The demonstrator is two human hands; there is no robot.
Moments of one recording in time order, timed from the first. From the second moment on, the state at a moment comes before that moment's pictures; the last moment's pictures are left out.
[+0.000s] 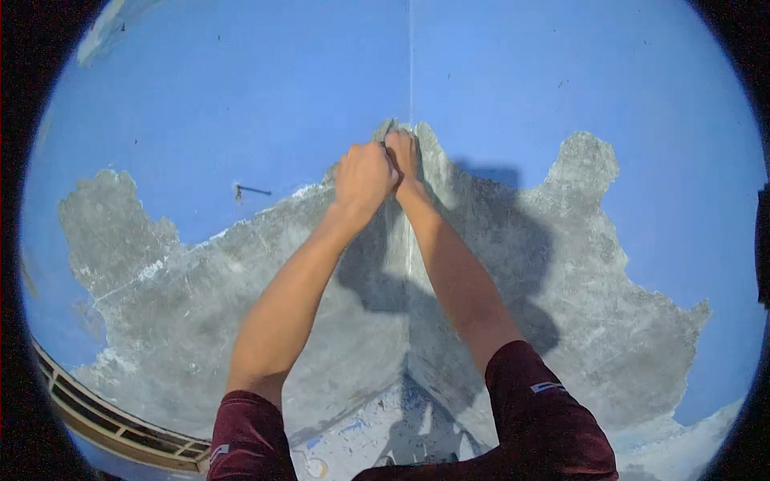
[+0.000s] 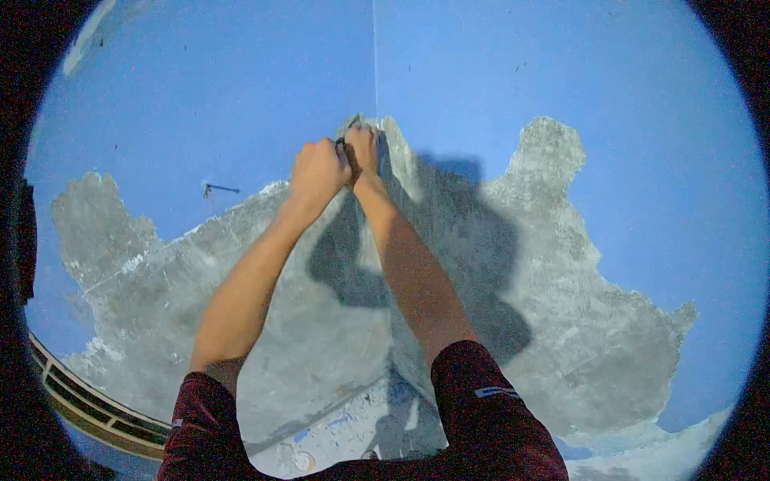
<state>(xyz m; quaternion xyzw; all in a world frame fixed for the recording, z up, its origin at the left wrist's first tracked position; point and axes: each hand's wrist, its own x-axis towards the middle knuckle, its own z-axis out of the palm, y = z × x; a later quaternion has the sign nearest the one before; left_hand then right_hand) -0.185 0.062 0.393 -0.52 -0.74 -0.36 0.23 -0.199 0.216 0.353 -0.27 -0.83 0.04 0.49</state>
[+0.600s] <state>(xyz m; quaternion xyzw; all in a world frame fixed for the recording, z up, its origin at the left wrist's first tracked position) -0.181 0.088 0.400 -0.56 -0.72 -0.33 0.26 -0.190 0.235 0.334 -0.26 -0.82 0.06 0.51</state>
